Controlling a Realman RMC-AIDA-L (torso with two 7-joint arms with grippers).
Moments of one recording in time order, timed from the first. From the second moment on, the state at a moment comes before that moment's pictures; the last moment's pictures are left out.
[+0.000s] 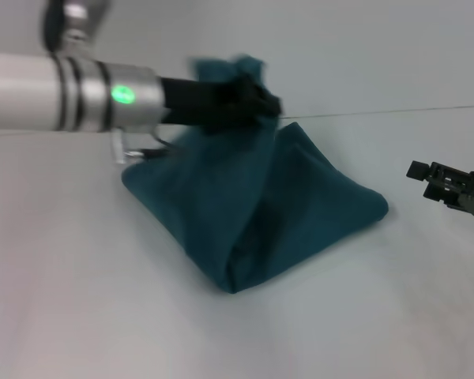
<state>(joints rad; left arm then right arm) -1.01 -2.13 0.76 0.66 2.12 1.23 -2.60 0.44 1.95 -0.58 -0.52 -1.81 -1.34 2.06</state>
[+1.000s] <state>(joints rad) -0.88 -2.15 0.90 0.70 1.77 1.26 -2.40 0.44 1.94 -0.58 -0.50 -1.86 -1.33 2.07</state>
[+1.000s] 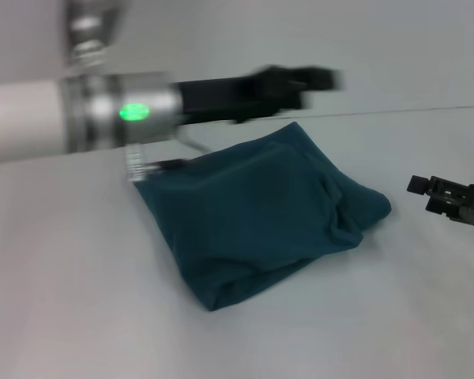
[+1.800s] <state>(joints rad) -0.48 -2.05 0.65 0.75 2.01 1.54 -2.50 0.80 1.83 -0.64 -0.63 -2.41 -1.40 2.58</state>
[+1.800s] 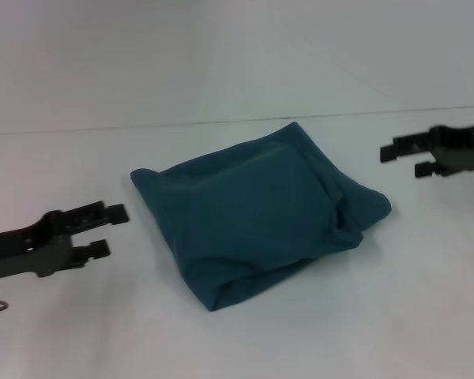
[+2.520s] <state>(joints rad) -0.46 -2.07 0.61 0.75 2.00 1.52 -2.45 0.97 1.95 -0.76 -0.50 -2.52 -1.11 2.71</state>
